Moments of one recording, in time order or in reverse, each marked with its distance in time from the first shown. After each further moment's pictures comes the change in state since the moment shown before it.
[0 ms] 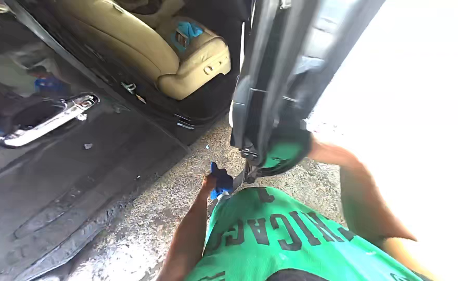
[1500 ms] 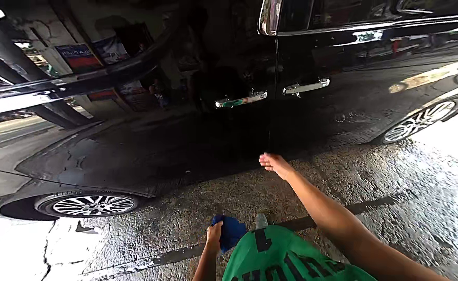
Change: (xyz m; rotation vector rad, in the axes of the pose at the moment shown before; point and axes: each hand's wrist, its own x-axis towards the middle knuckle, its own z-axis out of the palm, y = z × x) left_hand -0.190 -0.298 -0.166 -0.918 0.620 -0.476; right_hand 0.259 -0.351 0.327 1.054 -0.364 0.007
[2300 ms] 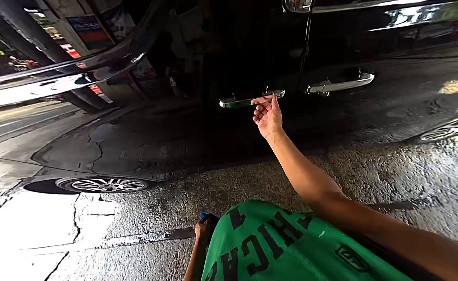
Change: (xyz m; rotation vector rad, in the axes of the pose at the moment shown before) left_hand 0.034 0.030 -0.035 0.394 0.152 0.042; right_hand 0.108 -0.178 0.057 0.800 0.067 -0.246
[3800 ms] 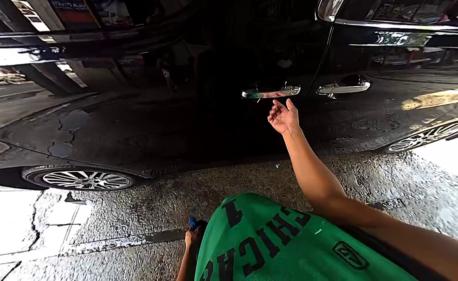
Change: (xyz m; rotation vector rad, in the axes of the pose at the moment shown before) left_hand 0.032 -0.096 -0.033 -0.054 -0.052 -0.054; right_hand -0.016 0.017 -0.011 0.032 -0.006 0.050
